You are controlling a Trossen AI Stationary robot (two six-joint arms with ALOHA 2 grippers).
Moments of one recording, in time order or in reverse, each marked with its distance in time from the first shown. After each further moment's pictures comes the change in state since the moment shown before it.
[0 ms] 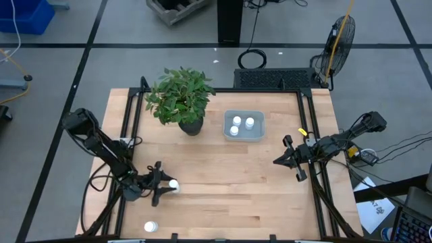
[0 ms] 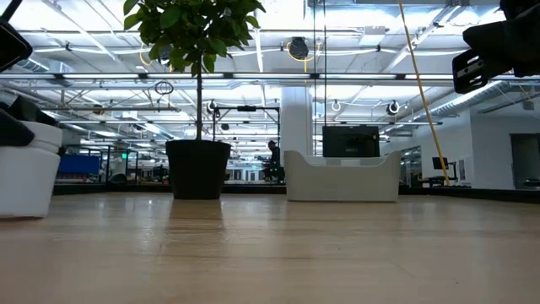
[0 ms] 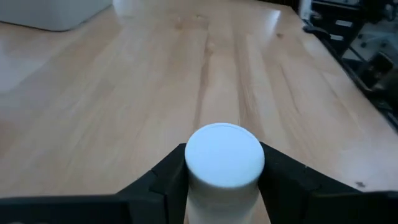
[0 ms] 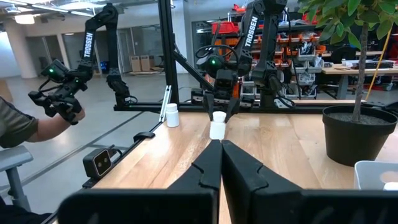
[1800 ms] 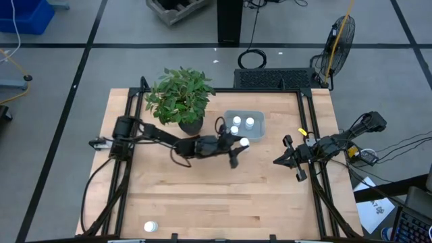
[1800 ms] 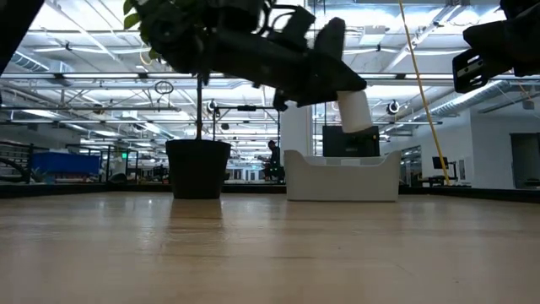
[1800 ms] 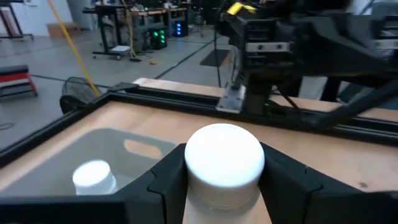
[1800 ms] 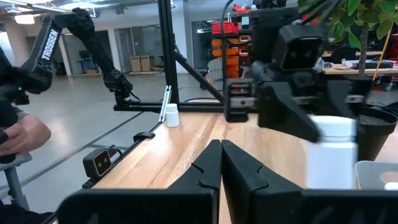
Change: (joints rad) left arm 0.871 0.575 0.912 0.161 0.493 0.610; right arm 0.000 0.000 0.000 0.000 0.000 0.000
